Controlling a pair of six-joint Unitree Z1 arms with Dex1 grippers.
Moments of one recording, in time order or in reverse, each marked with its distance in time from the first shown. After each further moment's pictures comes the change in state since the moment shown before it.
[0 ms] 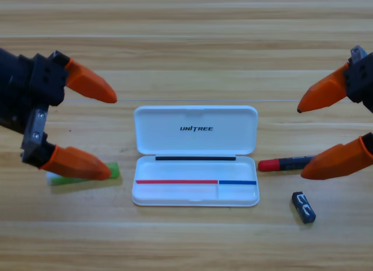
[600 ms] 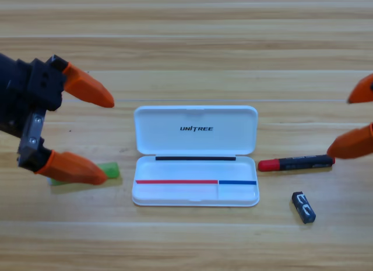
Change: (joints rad) arm 0 0.000 0.000 0.000 0.021 0.004 0.014; arm 1 0.002 -0.042 0.061 -0.002 -0.285 0.242
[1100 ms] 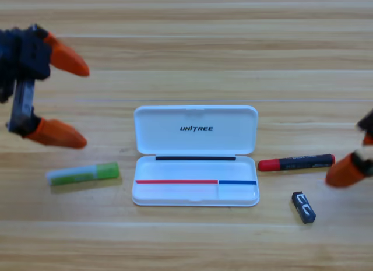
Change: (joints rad) arm 0 -0.003 0.035 -0.147 0.155 0.207 0.030; arm 1 0.003 0.131 0.081 -0.018 -0.132 0.278
